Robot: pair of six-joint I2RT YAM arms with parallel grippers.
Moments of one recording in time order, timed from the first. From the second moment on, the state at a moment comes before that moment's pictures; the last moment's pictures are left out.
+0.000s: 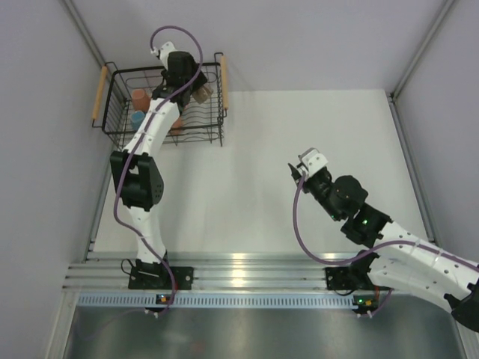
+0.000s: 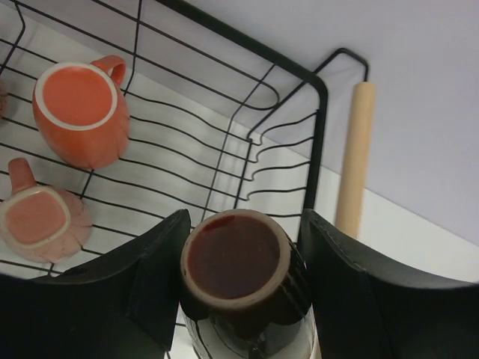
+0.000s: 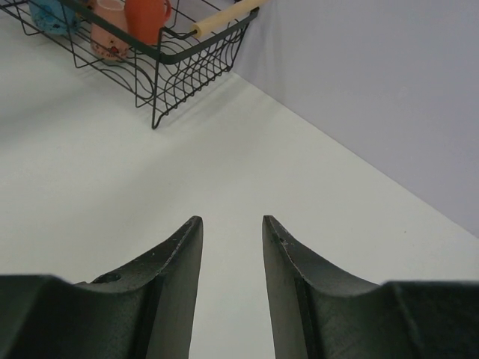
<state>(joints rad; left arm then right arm) -0.20 2.01 1.98 -0.34 -0.27 -0.64 0.87 0.79 0.59 0.19 0.31 -0.32</state>
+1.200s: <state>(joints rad) -0.17 2.36 1.87 0.37 -0.05 -0.18 0.62 0.88 0.58 0.20 0.11 -0.21</state>
